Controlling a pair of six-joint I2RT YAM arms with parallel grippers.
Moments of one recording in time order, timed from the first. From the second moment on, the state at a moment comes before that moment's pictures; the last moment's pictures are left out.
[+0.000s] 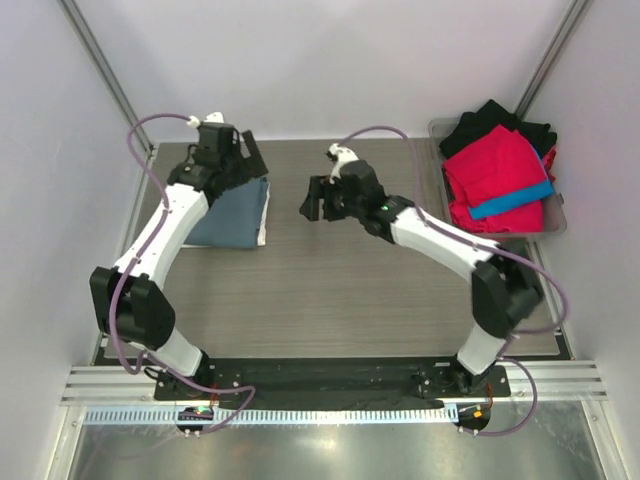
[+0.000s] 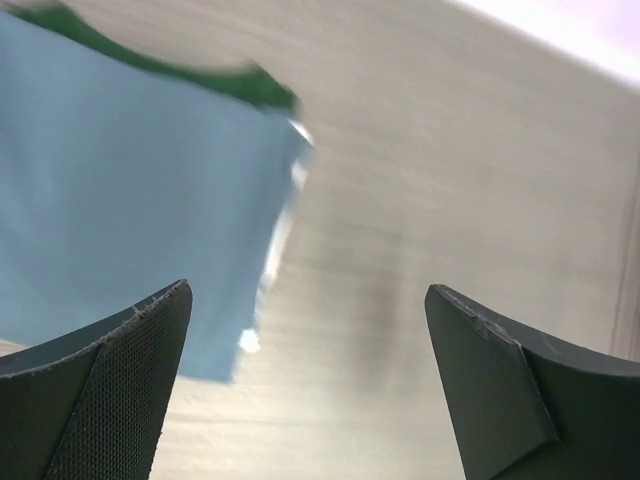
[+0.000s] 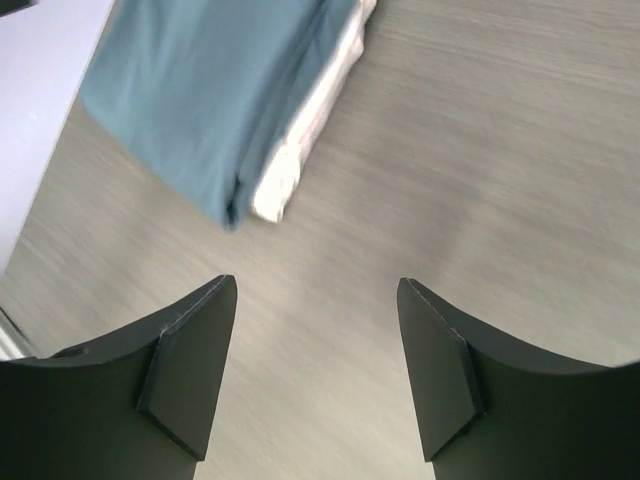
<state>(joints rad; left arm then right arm) -0.22 1.60 1.54 -0.57 -0.17 -0.53 0.67 1.78 1.39 -0.12 -0.09 0.45</state>
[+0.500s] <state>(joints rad) -0.43 1.95 1.55 -0.54 -0.10 -0.51 0.67 1.16 0.67 -0.07 0.06 0.45</state>
